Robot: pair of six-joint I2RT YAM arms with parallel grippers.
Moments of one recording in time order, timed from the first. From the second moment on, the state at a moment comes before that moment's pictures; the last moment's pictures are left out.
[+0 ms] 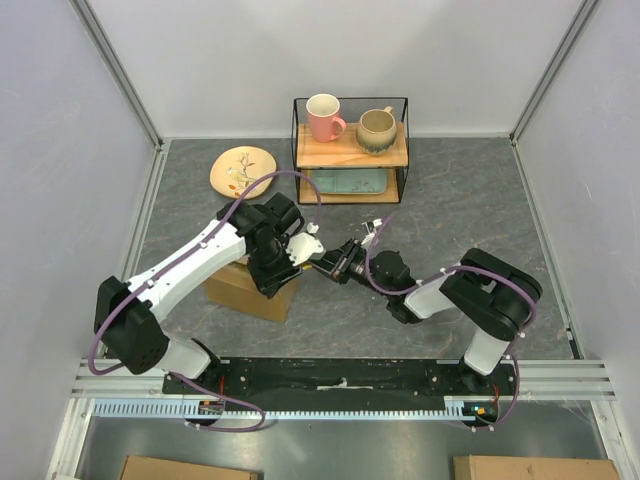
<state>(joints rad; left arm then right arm) -0.67 1.44 1.25 -1.24 0.12 0.45 0.87 1.74 0.49 1.24 -0.12 1.36</state>
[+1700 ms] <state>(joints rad) -0.48 0.75 0.80 -0.91 0.32 1.59 0.67 1.62 0.80 0.33 -0.54 0.86</state>
